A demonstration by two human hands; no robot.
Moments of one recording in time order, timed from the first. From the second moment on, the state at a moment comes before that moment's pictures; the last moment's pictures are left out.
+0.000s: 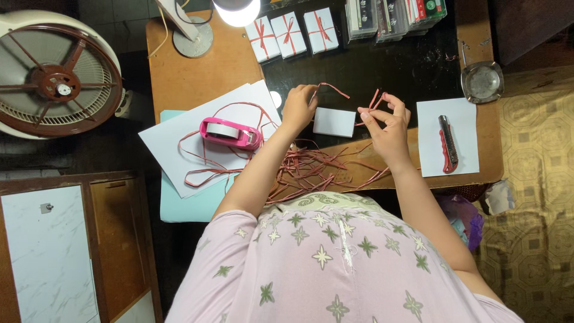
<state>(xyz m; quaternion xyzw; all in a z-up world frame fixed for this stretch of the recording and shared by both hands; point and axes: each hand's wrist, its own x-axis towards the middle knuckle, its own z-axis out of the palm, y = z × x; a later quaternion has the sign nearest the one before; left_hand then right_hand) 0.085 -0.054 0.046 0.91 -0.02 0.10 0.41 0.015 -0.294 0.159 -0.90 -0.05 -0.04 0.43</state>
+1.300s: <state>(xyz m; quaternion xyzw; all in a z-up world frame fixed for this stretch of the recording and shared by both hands) 0.038 -0.088 0.149 0.71 0.06 0.12 0.69 0.050 -0.291 0.186 -0.84 -0.29 -0.04 0.45</state>
